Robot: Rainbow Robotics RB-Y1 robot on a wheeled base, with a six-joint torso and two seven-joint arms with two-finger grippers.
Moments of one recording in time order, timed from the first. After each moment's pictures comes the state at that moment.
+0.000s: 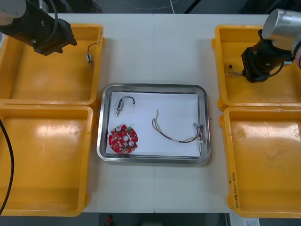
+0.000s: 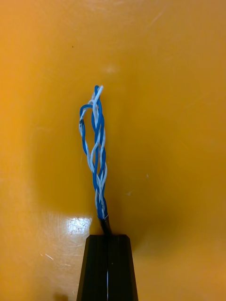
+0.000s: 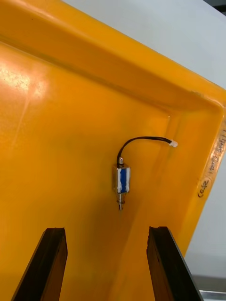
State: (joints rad) right arm -1.32 -0.48 -0.31 -0.14 -0.16 1.01 0.33; left arm -0.94 0.61 0.00 -1.17 0.68 1.37 -1.09
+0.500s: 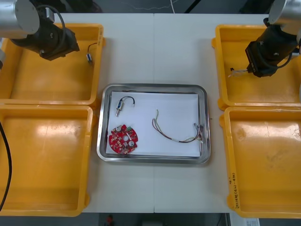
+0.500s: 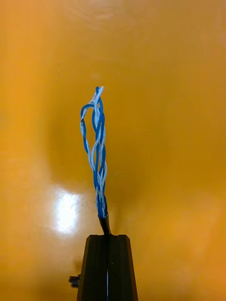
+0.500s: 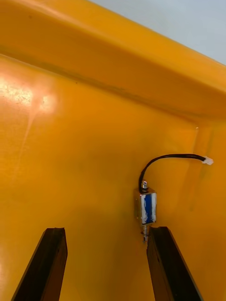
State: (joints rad) right arm -1.28 -0.48 -0.28 -0.40 -0.15 1.30 0.33; left arm -0.94 0.60 -0.09 -1.05 0.68 1.19 -1.15
